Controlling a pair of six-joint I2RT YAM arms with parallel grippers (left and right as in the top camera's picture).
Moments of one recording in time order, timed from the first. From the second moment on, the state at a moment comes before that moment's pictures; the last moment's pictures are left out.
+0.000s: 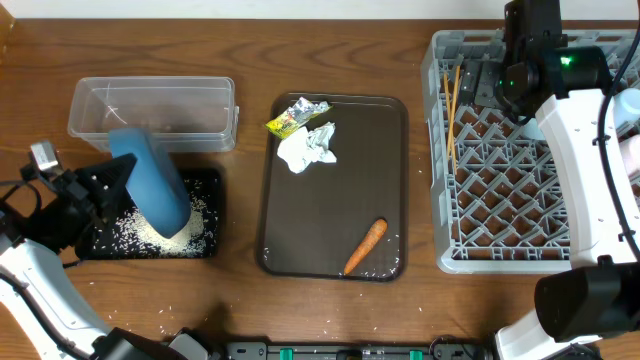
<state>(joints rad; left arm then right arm) 0.88 1.32 1.04 -0.94 1.44 -0.10 0.10 1.76 1.80 -1.14 0.16 0.31</state>
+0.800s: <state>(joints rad) 0.14 1.04 1.04 -0.93 1.00 -0.20 0.10 1.76 1.80 -1.14 0.16 0.31</state>
